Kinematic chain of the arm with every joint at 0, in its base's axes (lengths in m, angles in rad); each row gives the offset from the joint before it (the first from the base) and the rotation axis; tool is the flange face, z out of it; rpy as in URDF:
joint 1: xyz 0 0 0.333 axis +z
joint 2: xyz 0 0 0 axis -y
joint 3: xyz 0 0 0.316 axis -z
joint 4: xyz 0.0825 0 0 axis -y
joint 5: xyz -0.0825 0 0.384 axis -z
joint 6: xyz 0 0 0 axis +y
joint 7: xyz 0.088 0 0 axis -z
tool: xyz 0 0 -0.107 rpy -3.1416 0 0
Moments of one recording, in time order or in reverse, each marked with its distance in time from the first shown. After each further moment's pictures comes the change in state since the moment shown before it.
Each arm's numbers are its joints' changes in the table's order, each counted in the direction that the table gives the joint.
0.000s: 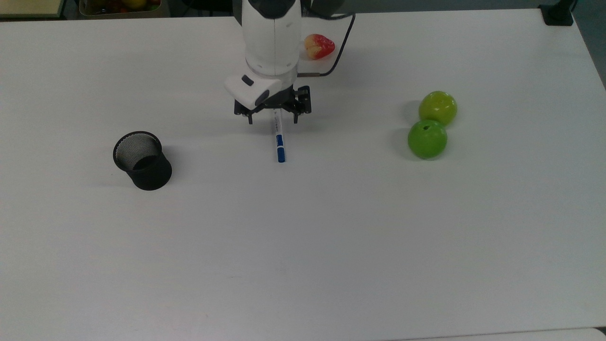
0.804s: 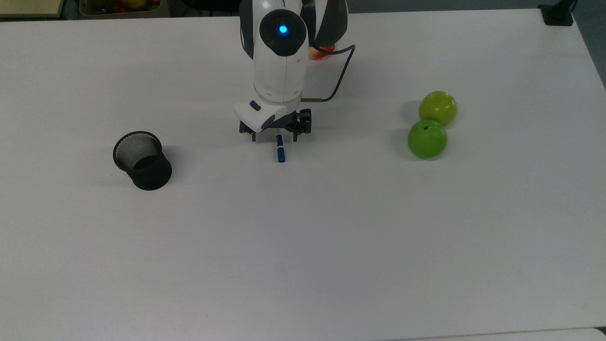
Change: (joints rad) arm 0.011 -0.101 -0.001 0.001 0.063 -0.094 0.066
